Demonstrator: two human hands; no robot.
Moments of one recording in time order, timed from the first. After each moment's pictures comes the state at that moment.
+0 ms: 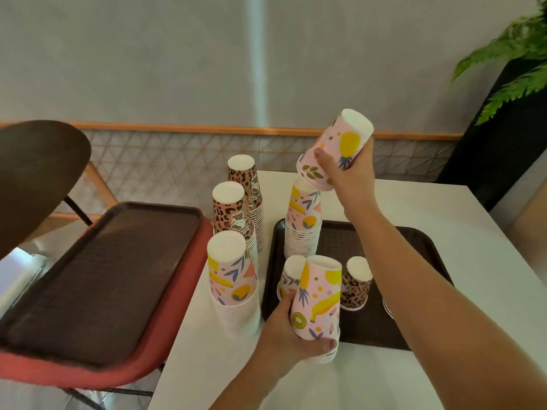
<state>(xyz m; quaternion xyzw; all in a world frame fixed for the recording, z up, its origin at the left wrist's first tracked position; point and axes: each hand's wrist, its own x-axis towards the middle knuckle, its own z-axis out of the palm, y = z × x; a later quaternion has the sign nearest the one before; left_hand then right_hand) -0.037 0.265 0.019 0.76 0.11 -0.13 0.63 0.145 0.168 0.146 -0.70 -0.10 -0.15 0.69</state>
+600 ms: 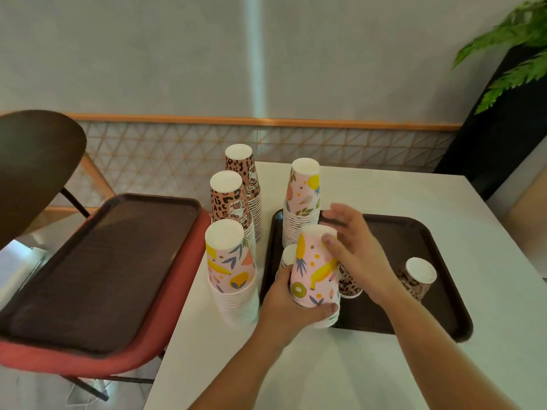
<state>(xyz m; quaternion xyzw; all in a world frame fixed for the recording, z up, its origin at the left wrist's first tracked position) -0.023 0.259 0.037 0.78 0.13 -0.06 0.61 0.047 0.130 0.091 -0.79 -0.18 0.04 0.59</state>
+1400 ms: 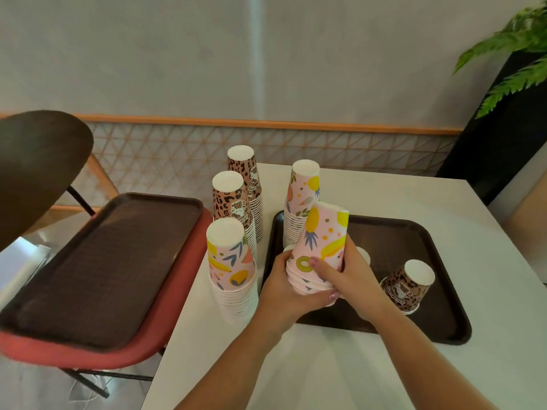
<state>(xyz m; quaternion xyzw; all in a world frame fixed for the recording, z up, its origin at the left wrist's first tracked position) -0.021 0.255 0.064 0.73 0.12 -0.04 0.67 0.027 0.133 0.073 -0.76 -0.11 0.12 0.62</state>
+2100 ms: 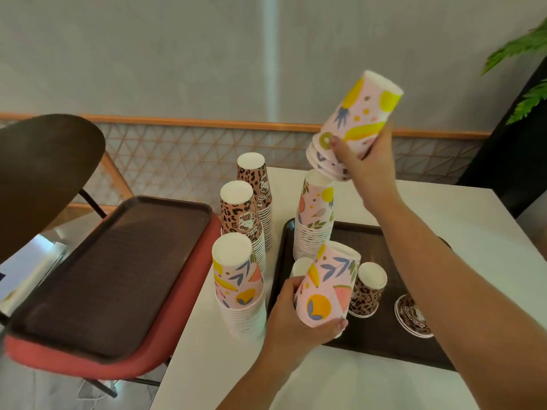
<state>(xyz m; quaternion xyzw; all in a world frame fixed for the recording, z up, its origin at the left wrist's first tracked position) -0.023 0.256 0.039 0.73 0.12 -0.01 0.67 0.162 0.163 0.158 -0.70 -0.17 -0.14 0.67</state>
